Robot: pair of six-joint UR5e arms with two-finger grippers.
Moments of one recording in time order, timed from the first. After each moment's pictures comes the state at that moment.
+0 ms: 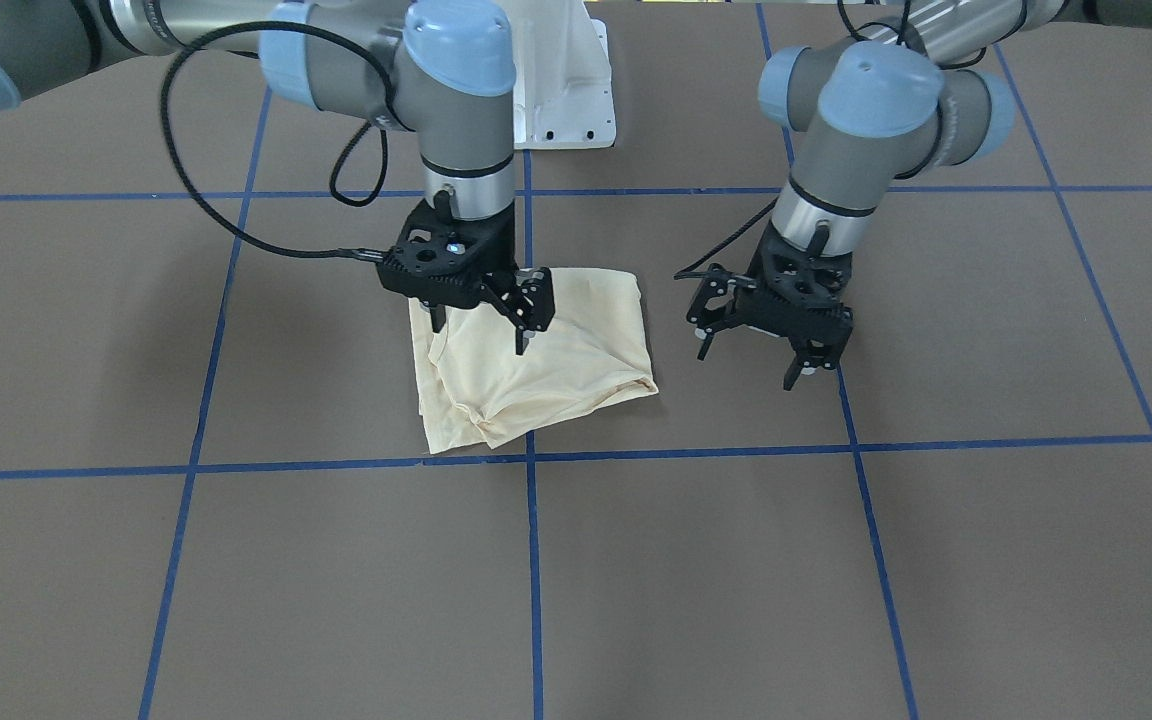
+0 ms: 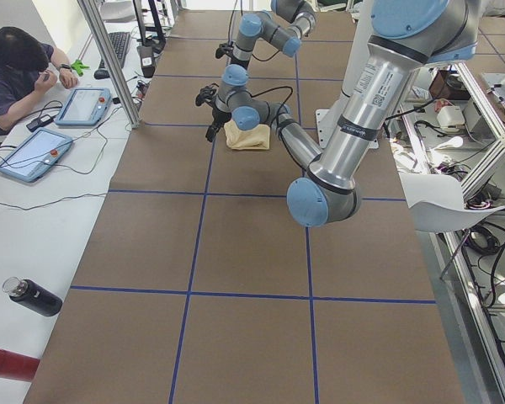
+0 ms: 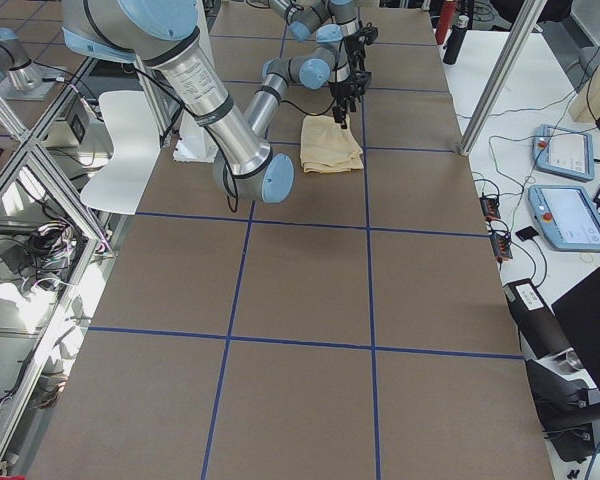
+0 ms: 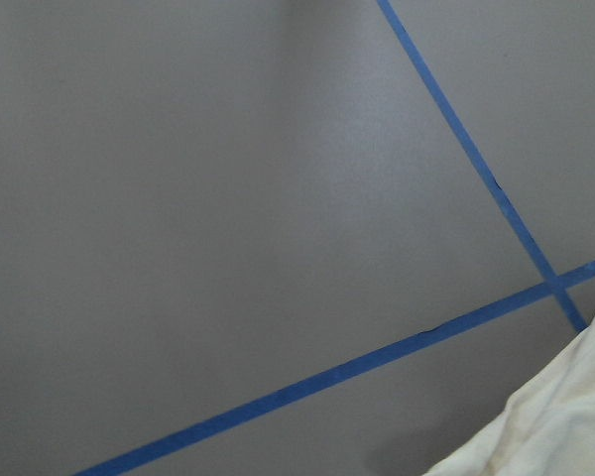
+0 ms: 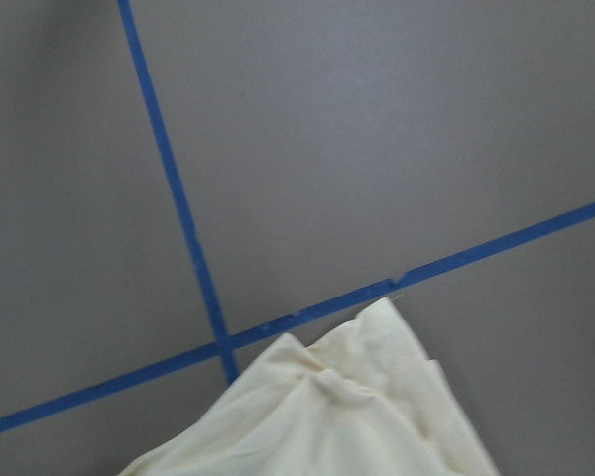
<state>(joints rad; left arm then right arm) -0.81 -2.02 -1.80 -1.86 -1.90 -0.65 0.63 -0.77 1.73 -1.78 1.73 1.44</state>
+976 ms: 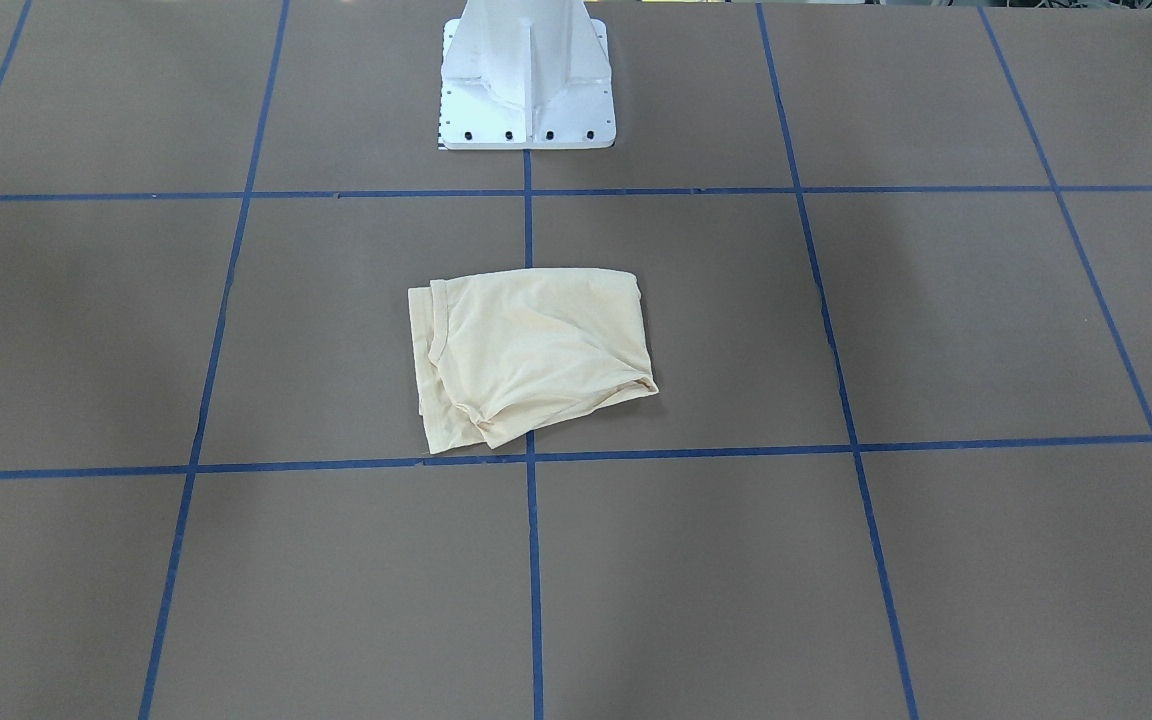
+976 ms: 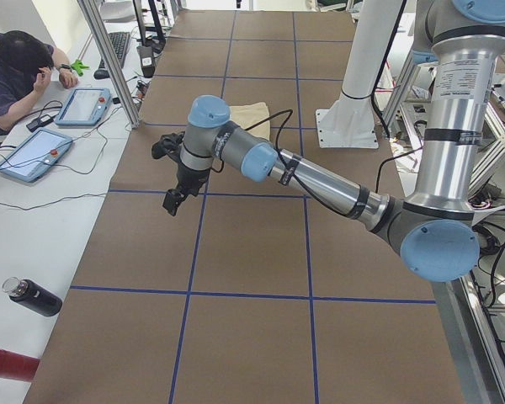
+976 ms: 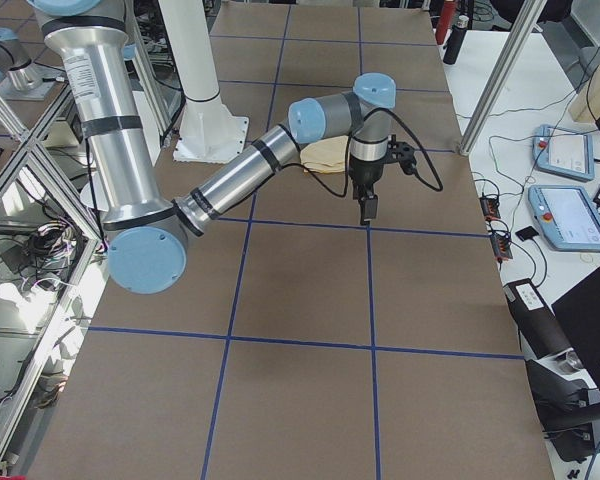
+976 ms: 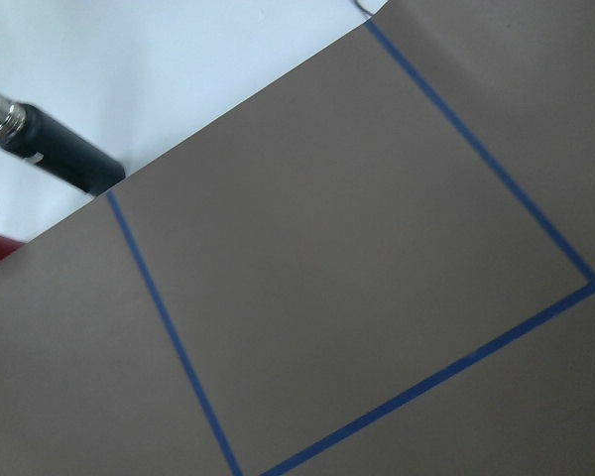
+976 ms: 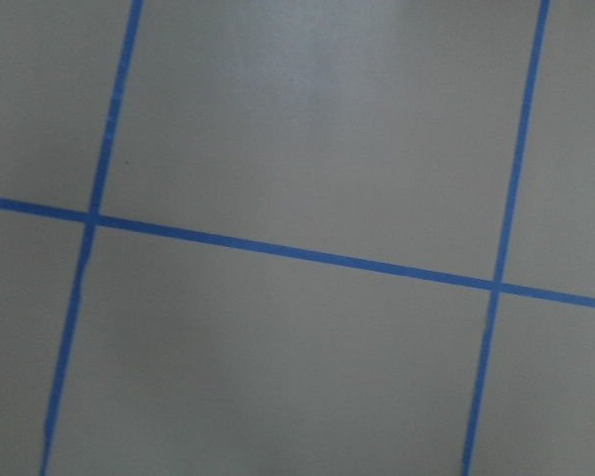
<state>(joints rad) -1.47 -1.63 -1.89 -1.70 -2.16 0.08 1.37 -1.41 2.03 -2.01 2.20 0.10</state>
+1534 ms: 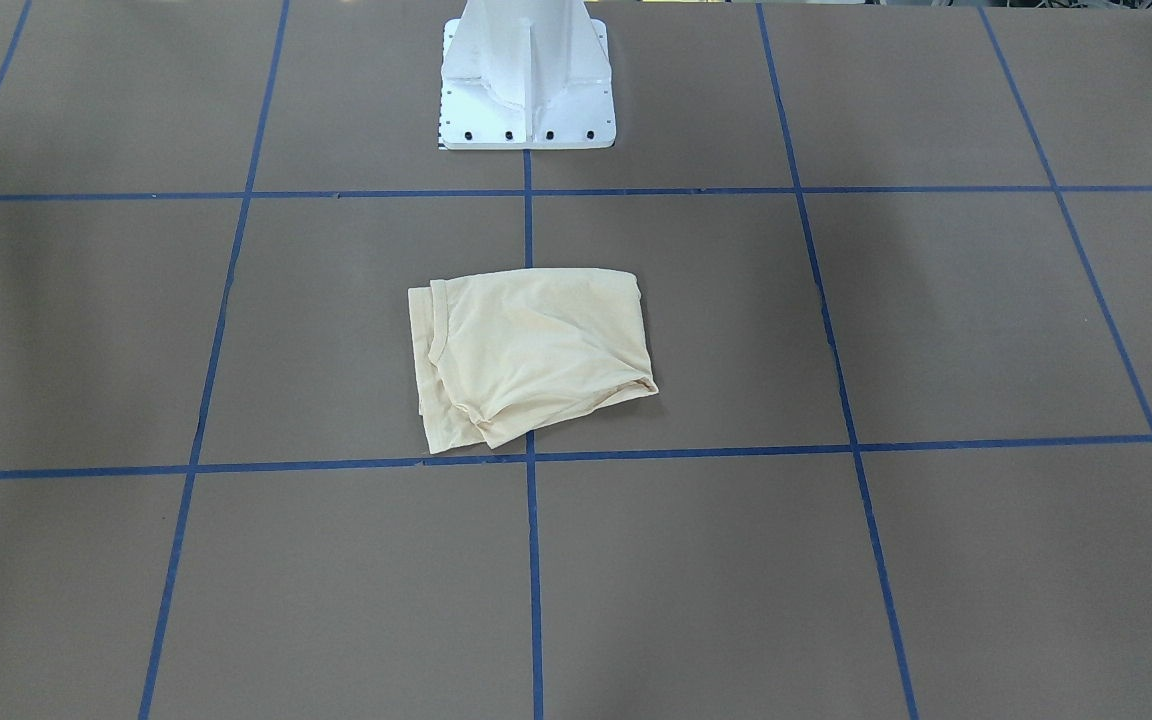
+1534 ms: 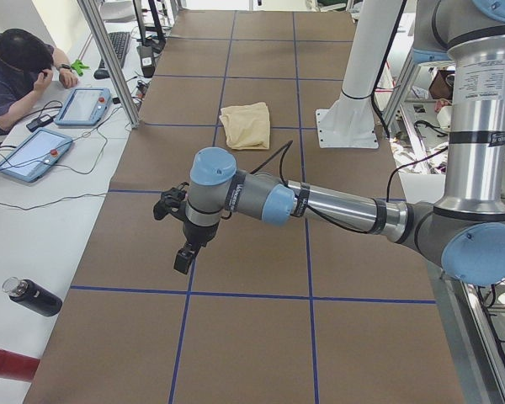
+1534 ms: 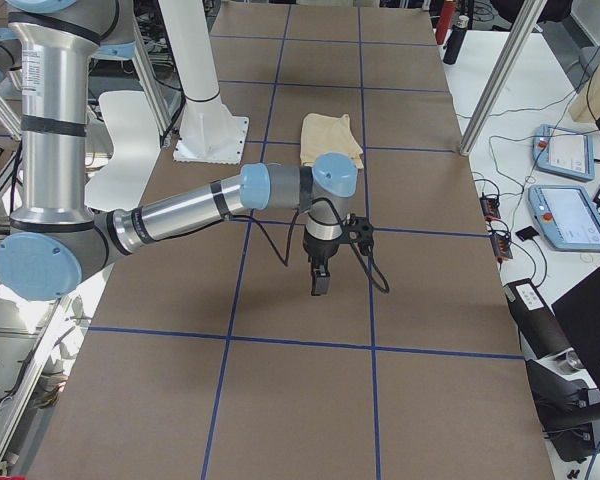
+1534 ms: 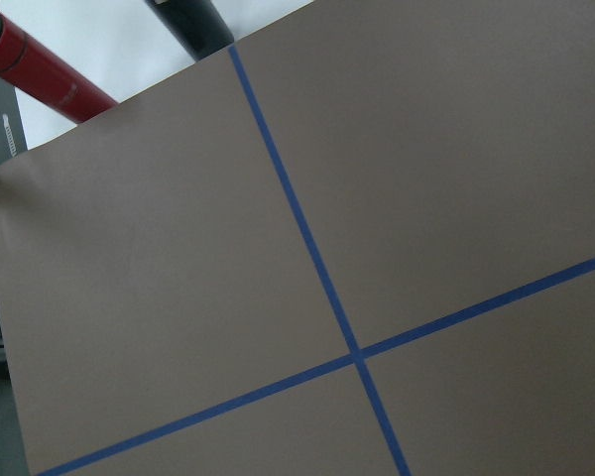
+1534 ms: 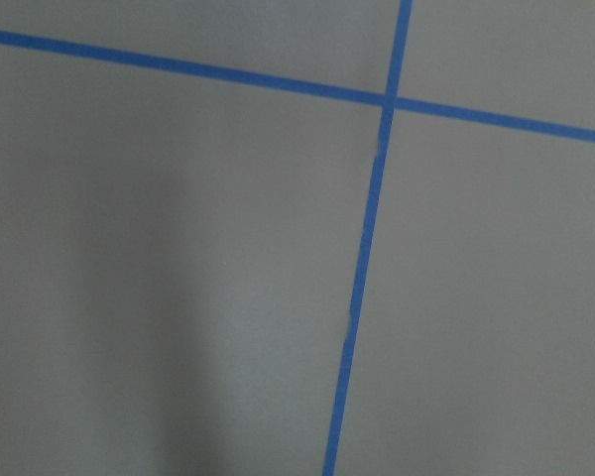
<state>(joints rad) -1.59 -1.52 -1.79 -1.70 -2.20 0.17 1.46 -1.71 1.99 -1.85 2.23 -0.05</state>
